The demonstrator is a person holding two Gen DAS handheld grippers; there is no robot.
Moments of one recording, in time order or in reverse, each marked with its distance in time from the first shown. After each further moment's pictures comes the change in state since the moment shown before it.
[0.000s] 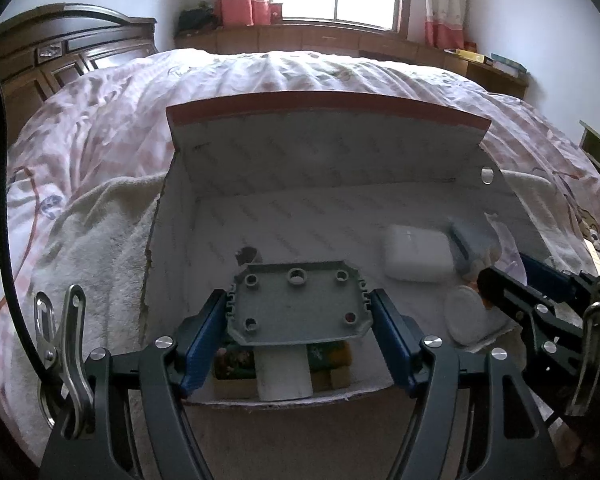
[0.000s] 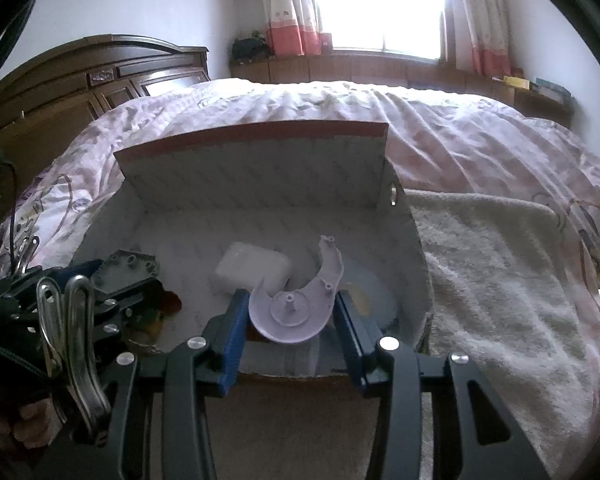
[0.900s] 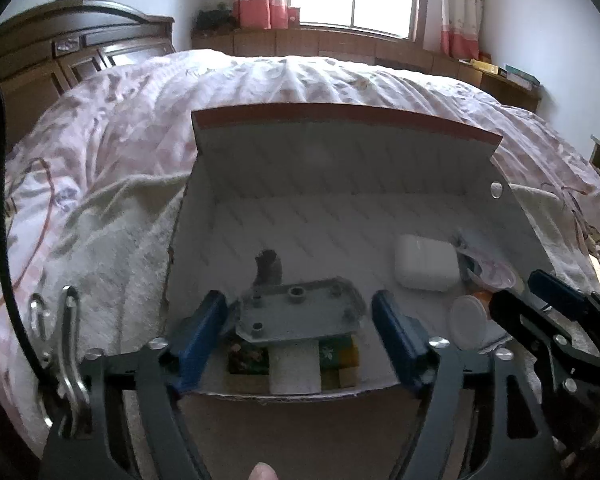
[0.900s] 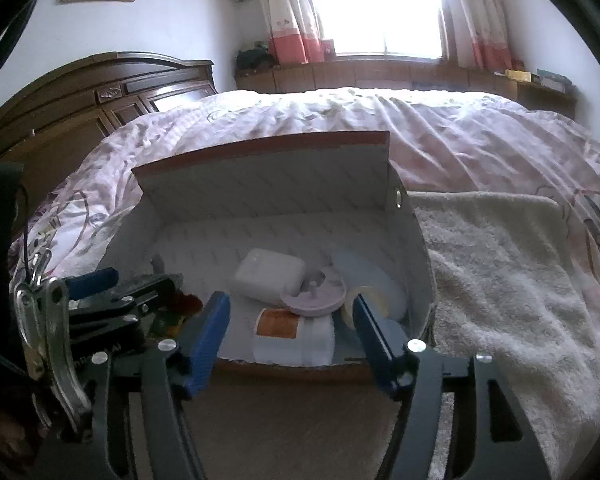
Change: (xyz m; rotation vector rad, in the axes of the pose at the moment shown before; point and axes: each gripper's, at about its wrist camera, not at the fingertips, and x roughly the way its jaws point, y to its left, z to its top) left arm -0.009 0.003 0.004 -0.038 -0.025 0.043; right arm -0.017 0.000 -0.003 0.040 -0.036 0.055
